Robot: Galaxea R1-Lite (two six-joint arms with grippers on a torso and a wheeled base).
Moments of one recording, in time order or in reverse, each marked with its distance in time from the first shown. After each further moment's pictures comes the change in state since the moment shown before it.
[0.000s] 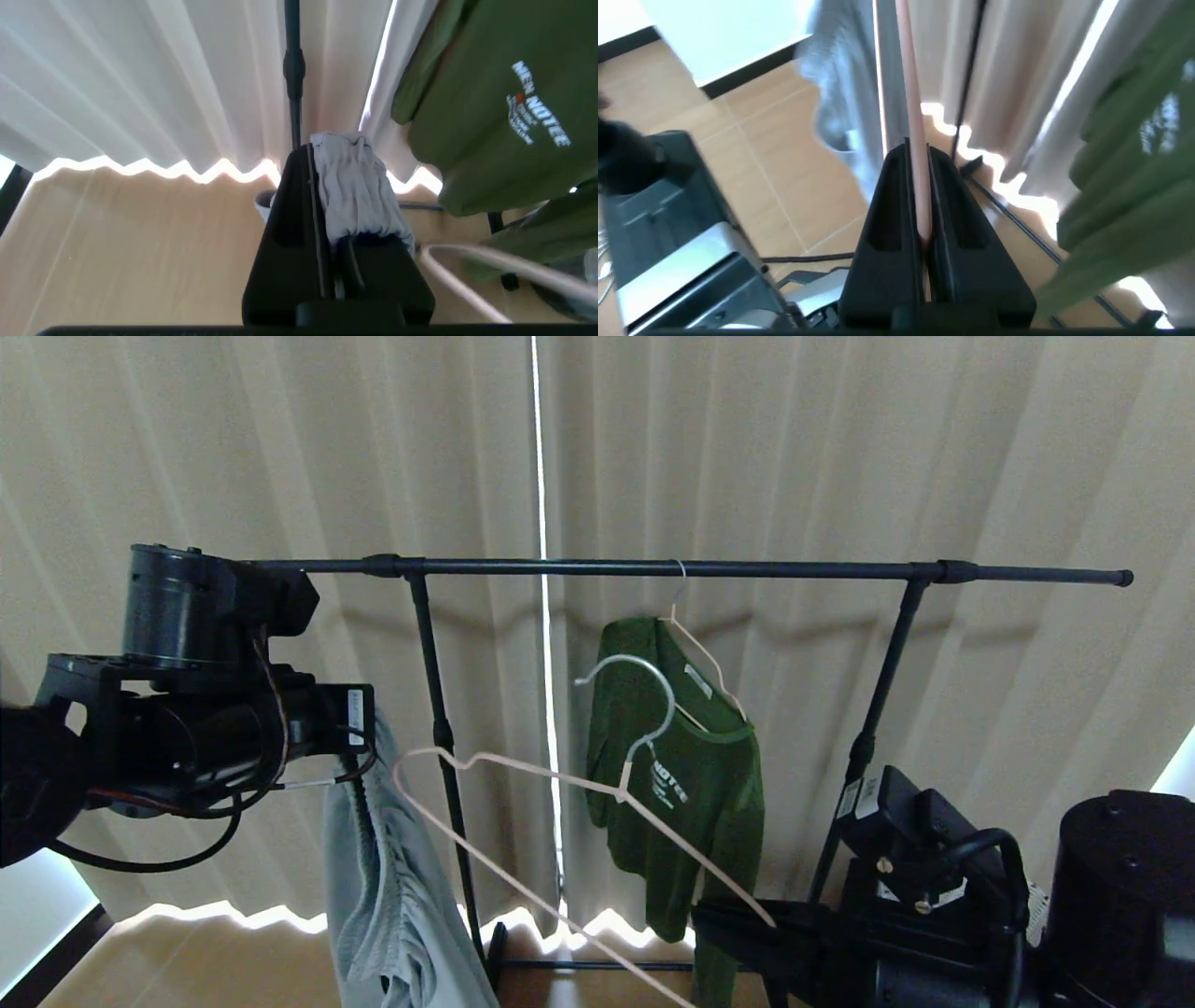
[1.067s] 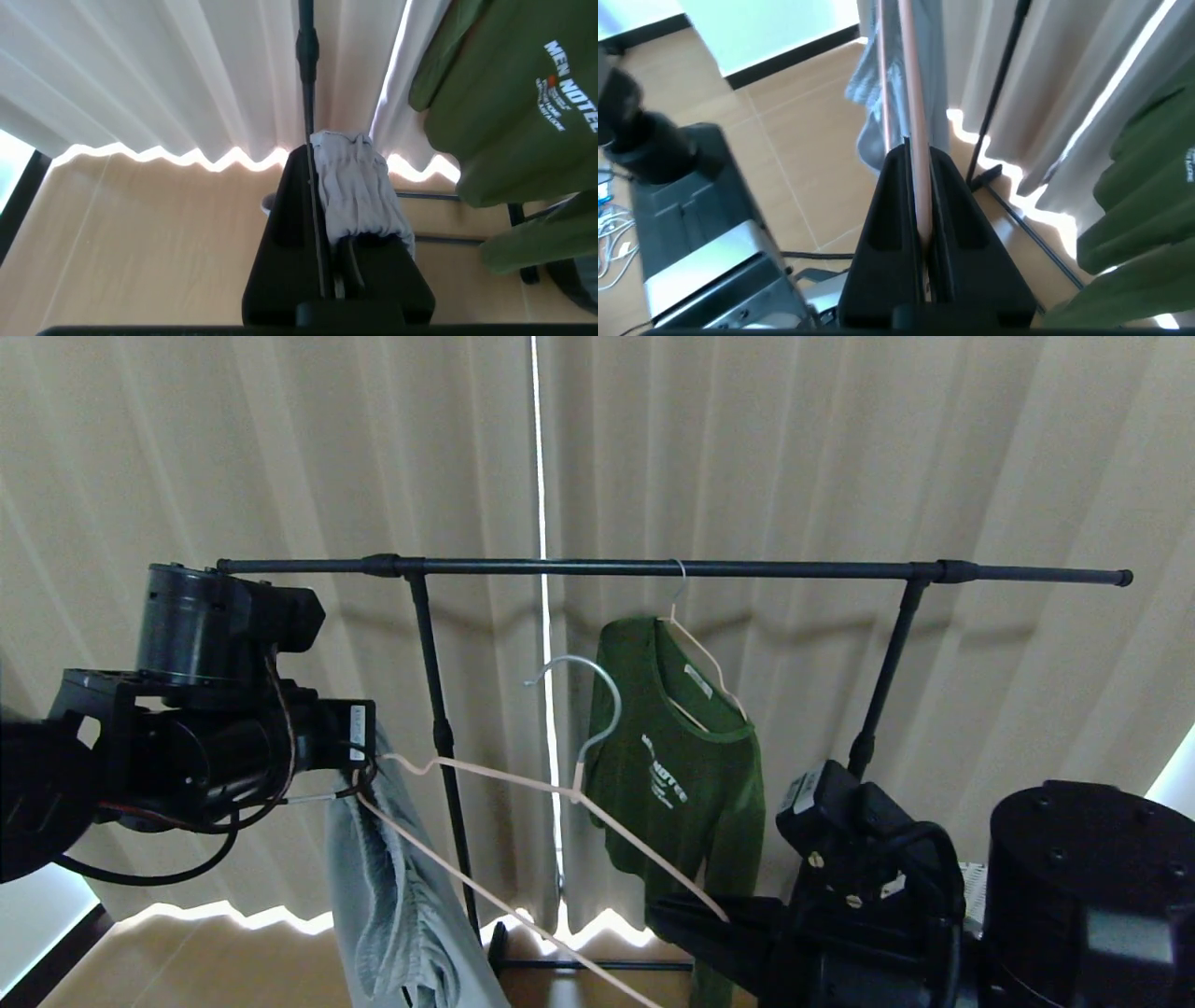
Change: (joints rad) left arm -0.005 0.001 0.030 0.004 0.031 0.009; right arm 0.027 0.077 -0.077 0.001 -0.017 -0.003
